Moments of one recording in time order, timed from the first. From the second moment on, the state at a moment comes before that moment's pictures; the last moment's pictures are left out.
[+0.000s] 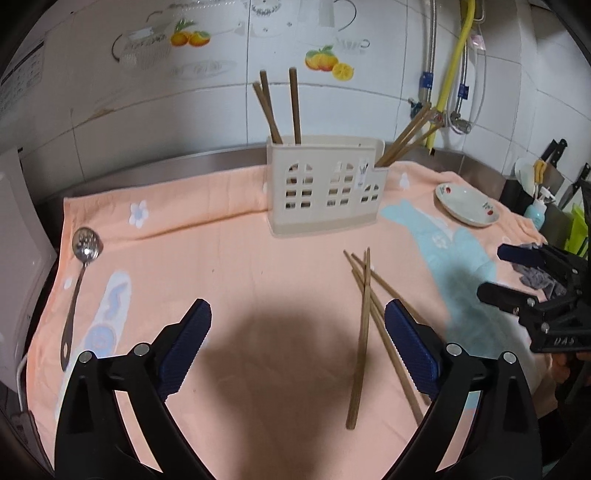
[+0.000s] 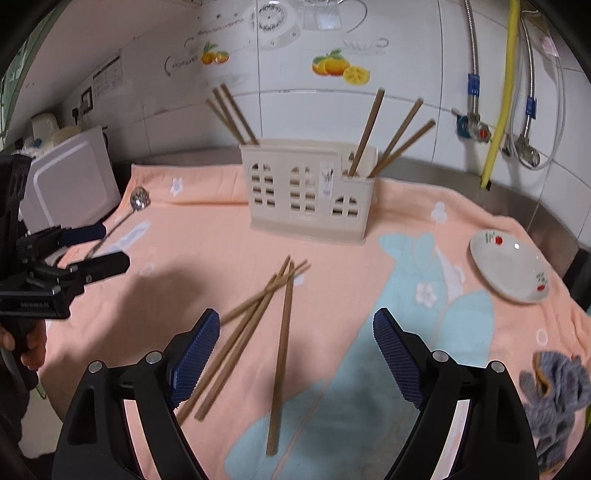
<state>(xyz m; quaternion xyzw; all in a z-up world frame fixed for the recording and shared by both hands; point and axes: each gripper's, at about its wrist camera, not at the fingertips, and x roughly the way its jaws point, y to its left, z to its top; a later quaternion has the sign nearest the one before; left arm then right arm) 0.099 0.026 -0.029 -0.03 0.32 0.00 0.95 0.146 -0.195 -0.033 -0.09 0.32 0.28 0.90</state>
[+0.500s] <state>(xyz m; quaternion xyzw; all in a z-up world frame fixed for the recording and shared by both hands) 0.087 0.033 -0.057 -0.05 0.35 0.01 0.94 0.123 -0.191 -0.084 -0.08 0.37 0.29 0.88</state>
